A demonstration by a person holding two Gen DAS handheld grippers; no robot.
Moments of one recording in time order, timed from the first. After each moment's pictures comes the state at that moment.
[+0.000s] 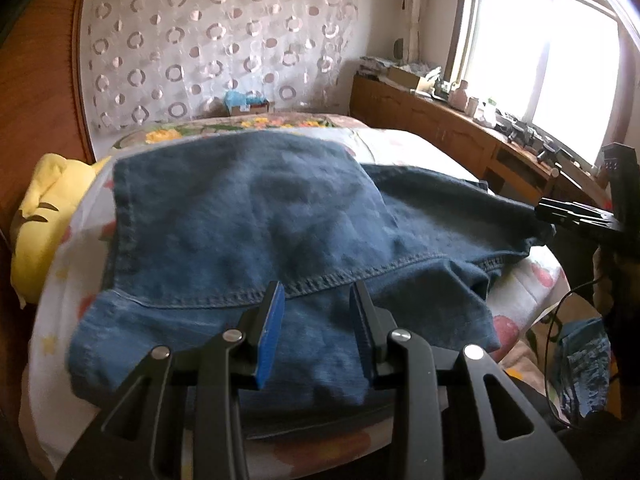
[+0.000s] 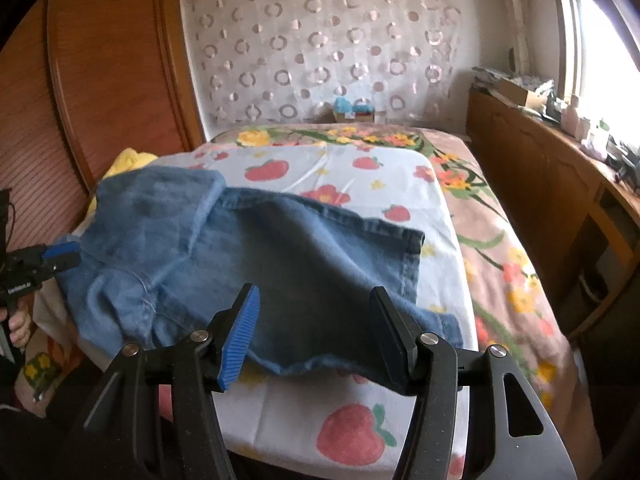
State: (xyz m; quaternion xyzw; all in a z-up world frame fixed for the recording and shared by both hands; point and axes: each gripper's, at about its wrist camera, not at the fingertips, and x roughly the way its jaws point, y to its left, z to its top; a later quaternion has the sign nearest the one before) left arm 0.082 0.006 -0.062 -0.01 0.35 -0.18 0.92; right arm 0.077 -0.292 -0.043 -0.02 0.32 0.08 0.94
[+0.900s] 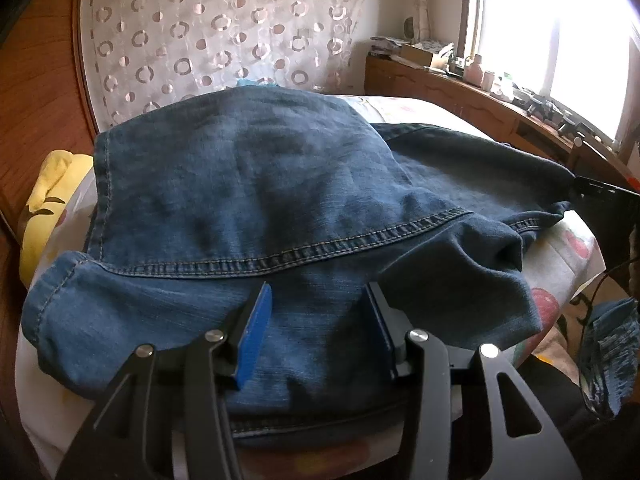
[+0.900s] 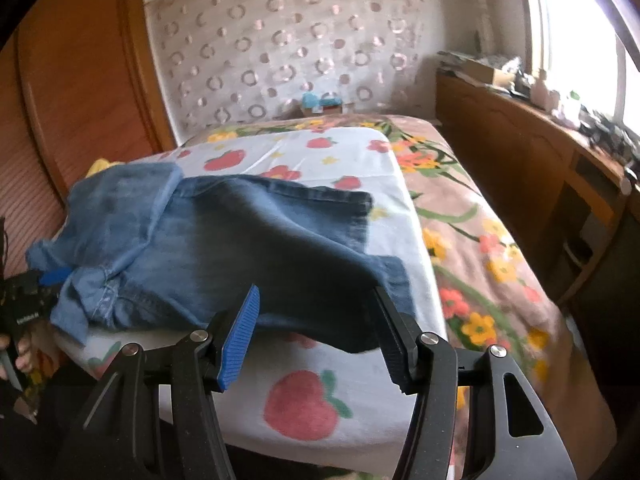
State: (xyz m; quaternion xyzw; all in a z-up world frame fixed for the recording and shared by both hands) left arm 0.077 -0.022 -0.096 0.03 0.37 -0.14 0.92; right arm 0.057 -0.337 -0.059 0.02 0.33 0.02 0.94
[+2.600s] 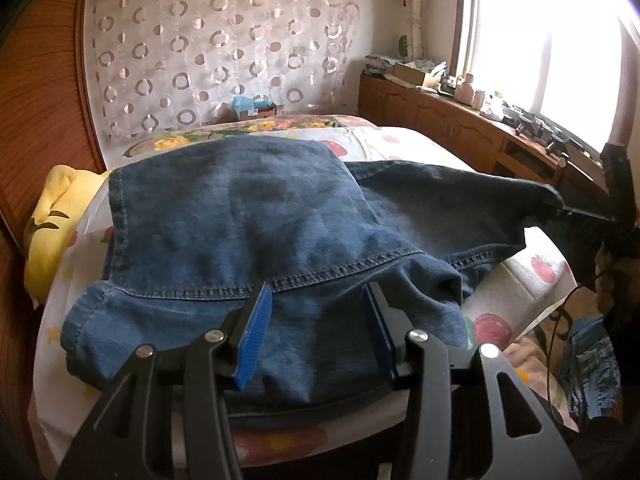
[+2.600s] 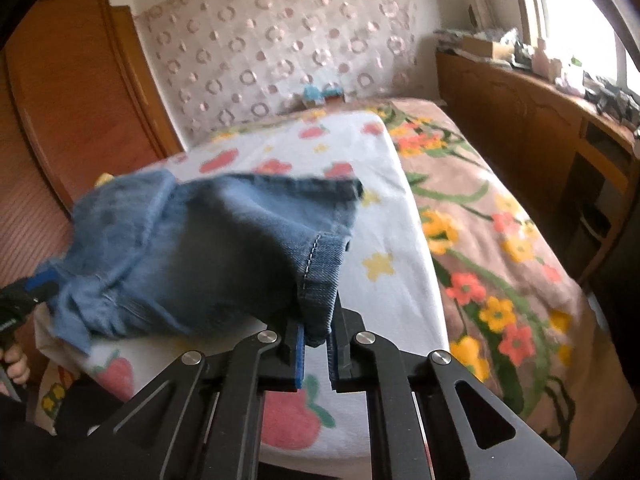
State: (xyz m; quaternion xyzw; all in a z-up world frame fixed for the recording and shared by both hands) left arm 0.061 -0.029 -0.052 0.01 0.34 -0.15 0.93; right arm 0.067 -0.347 -0.055 0.06 0.32 0.06 0.94
